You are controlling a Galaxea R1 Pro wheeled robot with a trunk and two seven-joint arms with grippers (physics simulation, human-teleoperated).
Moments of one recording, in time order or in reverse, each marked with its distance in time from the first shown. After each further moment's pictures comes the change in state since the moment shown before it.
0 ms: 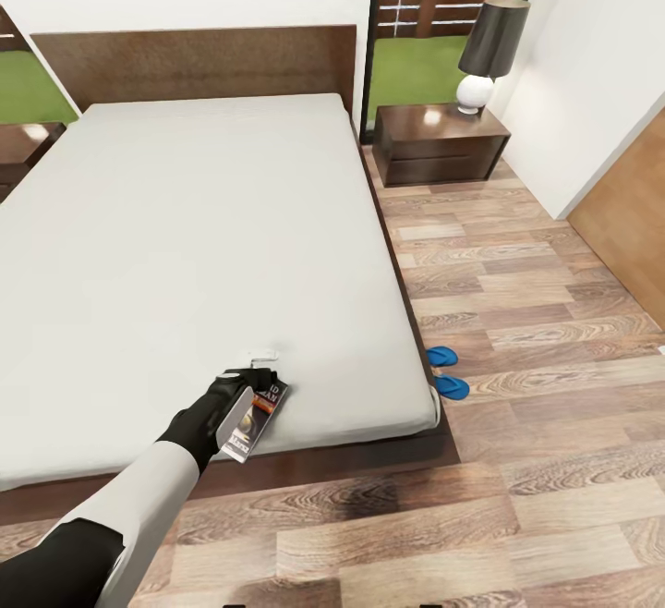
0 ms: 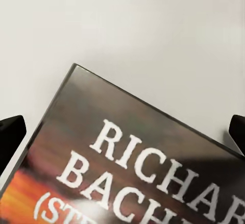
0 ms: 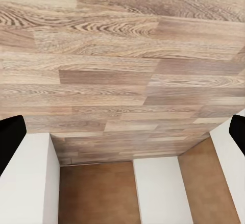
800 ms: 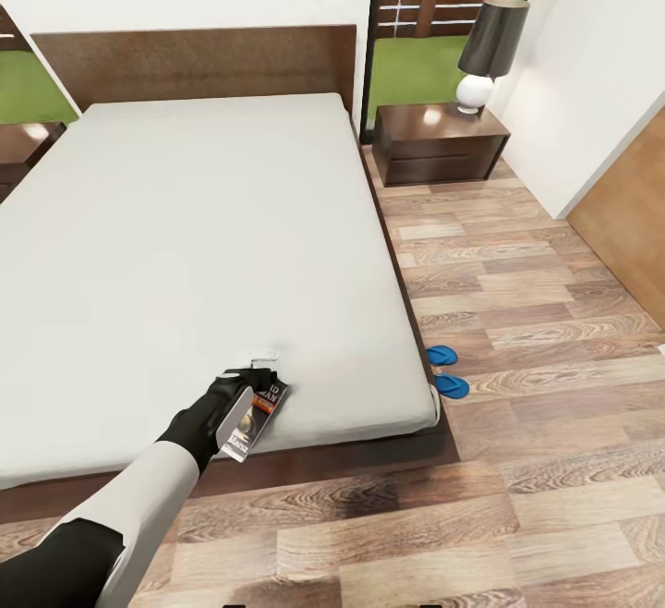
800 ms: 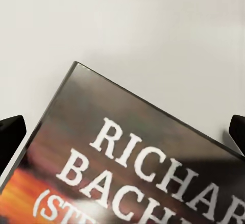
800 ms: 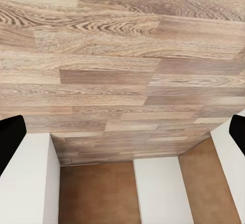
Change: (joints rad) left arm 0.000 0.000 0.001 0.000 0.000 0.000 0.000; right arm 0.000 0.001 0.000 -0.001 0.000 0.000 0.000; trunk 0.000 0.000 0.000
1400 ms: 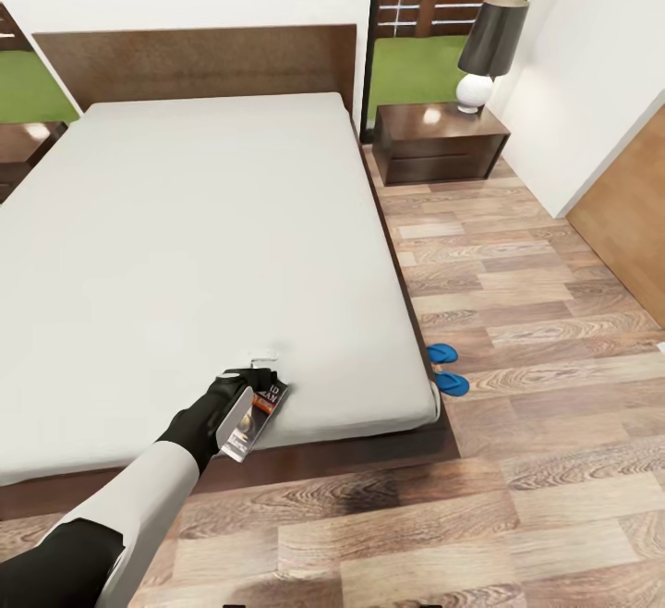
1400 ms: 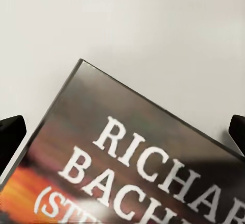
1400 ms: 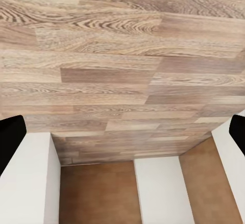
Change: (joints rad) left arm 0.000 0.000 0.000 0.000 0.001 0.000 0.000; right arm 0.000 0.000 0.000 0.001 0.000 0.000 0.000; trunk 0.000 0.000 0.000
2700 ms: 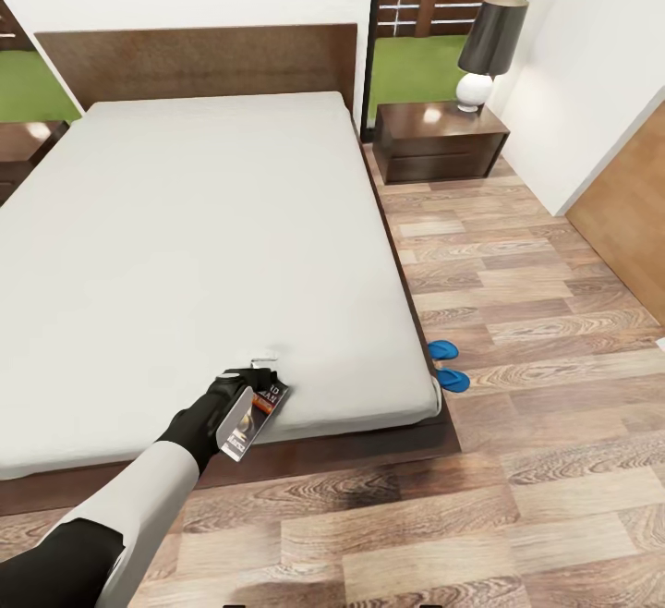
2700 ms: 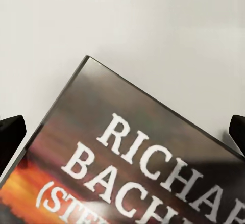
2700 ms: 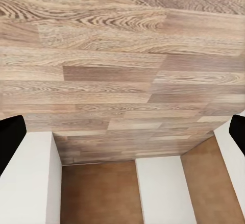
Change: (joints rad) left arm 0.000 0.000 0.000 0.000 0.000 0.000 0.000; right arm 0.000 0.000 0.000 0.000 0.000 0.000 0.000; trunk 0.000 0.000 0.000
